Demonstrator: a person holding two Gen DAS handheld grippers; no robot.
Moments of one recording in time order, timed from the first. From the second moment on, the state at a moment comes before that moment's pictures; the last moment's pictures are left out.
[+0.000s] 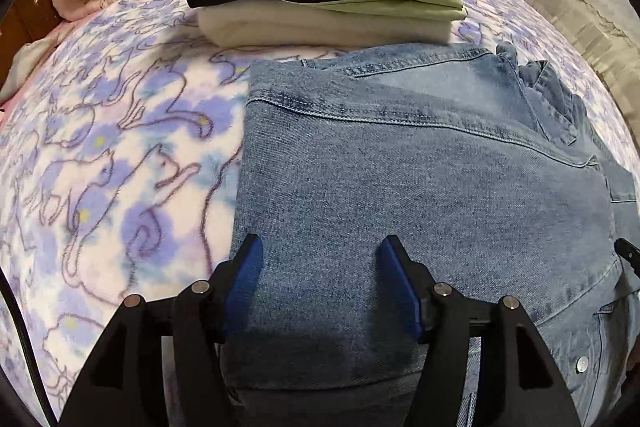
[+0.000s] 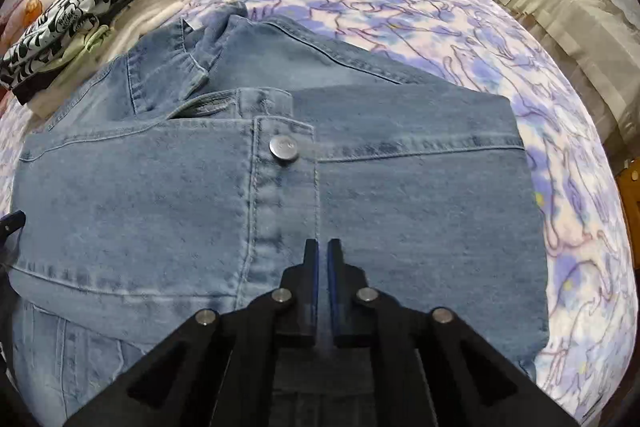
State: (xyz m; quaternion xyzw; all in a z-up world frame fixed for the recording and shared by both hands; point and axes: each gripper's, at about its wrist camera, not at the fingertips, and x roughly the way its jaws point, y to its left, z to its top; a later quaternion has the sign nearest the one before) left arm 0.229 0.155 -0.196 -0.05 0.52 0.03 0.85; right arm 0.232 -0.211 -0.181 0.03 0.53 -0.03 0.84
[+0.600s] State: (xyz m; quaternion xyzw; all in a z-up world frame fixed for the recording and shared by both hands) left arm 0.189 0.151 -0.132 -0.05 0.50 0.02 0.86; right arm 0.189 -0.188 -0.114 0.06 0.49 -0.01 0.87
